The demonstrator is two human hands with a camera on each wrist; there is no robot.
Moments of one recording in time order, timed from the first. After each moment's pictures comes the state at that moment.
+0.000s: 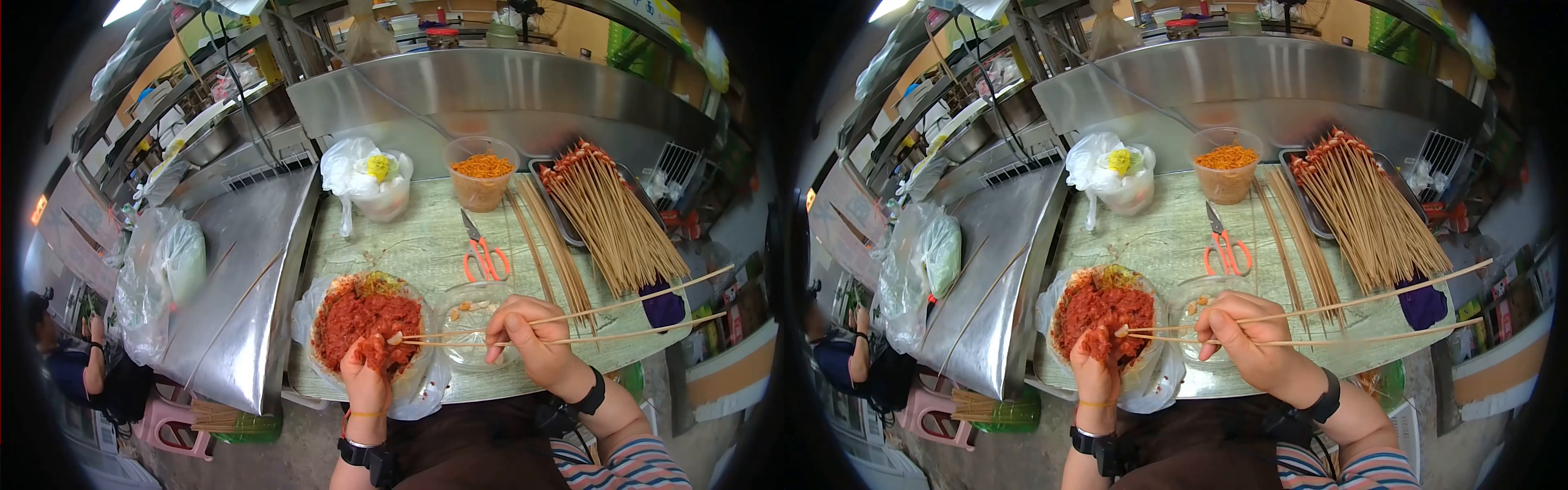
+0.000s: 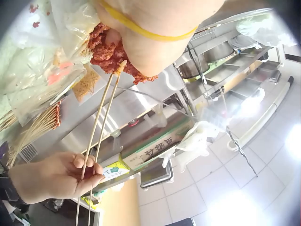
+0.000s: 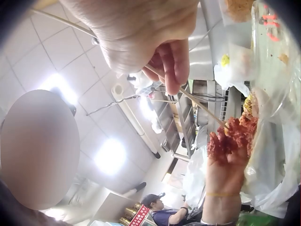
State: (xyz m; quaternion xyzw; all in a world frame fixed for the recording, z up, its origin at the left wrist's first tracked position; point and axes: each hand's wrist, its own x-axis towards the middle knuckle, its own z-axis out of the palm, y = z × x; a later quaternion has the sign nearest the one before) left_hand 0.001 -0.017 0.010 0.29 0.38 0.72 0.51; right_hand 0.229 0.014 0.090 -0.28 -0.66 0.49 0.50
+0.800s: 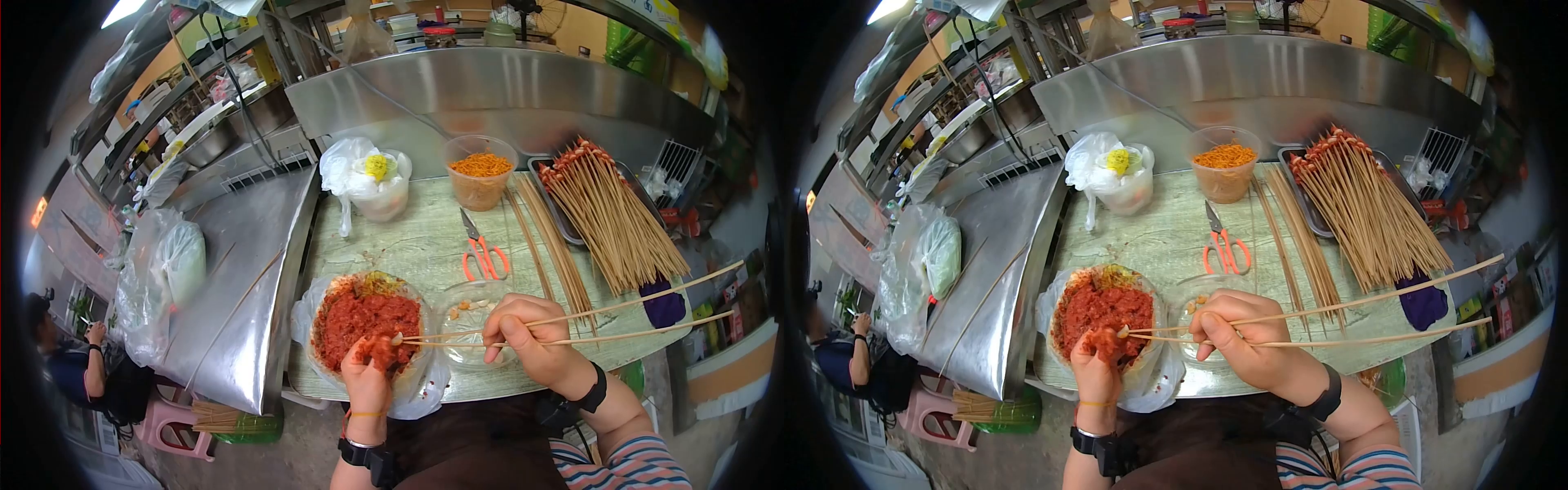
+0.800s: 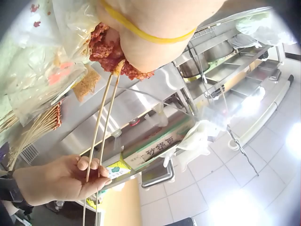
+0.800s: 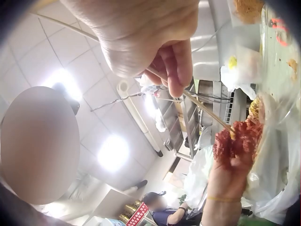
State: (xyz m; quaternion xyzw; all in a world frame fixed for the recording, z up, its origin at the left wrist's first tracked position) left_hand 0.000 -0.018 0.003 0.30 0.43 0.70 0.50; right_hand 0.231 0.016 0.099 -0.26 -0.71 0.45 0.48
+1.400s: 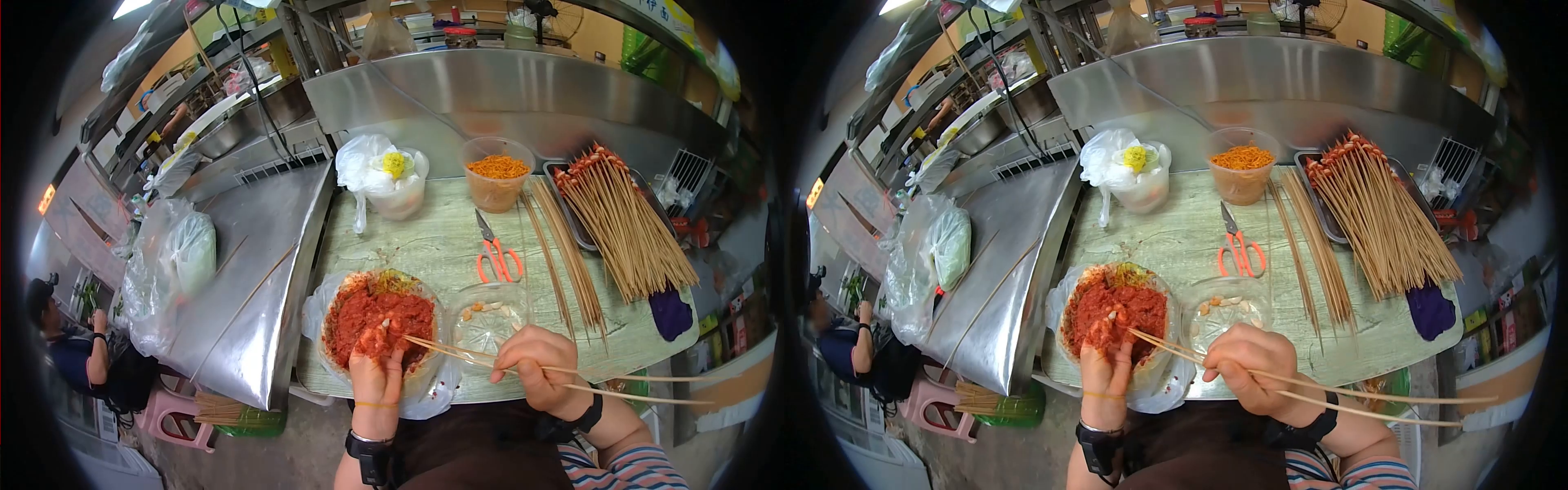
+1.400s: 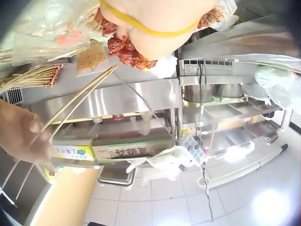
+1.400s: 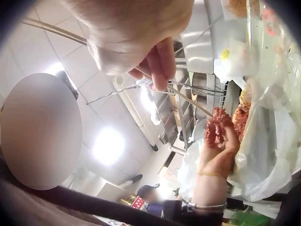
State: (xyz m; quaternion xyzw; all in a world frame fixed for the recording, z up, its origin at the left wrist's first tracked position) left_hand -0.009 -0.008 0.001 0.14 0.32 0.76 0.54; right_hand 0.224 -0.001 0.083 -0.21 -0.76 0.33 0.52
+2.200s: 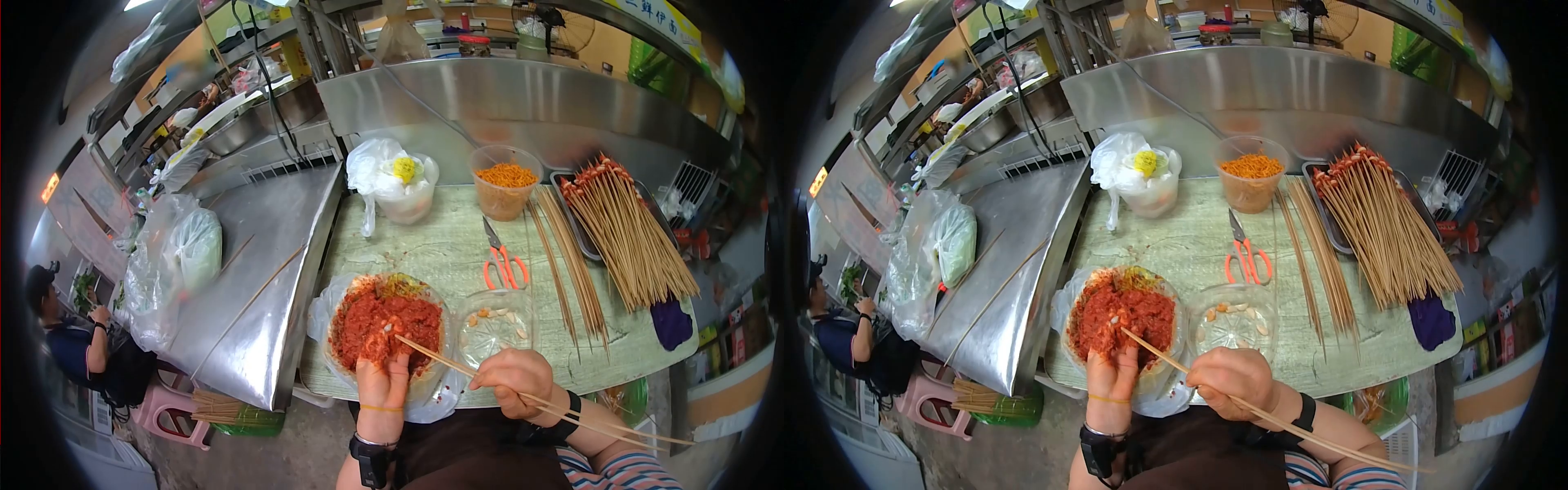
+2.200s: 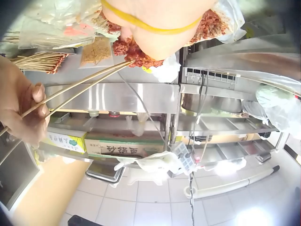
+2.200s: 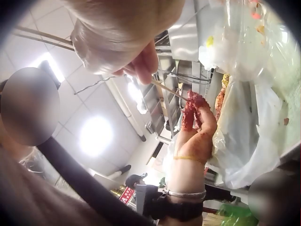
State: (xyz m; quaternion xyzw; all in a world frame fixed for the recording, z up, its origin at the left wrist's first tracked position) left_hand -0.012 -0.008 -0.006 0.09 0.26 0.78 0.56; right_hand 0.200 0.006 0.057 -0.13 -0.81 0.23 0.52
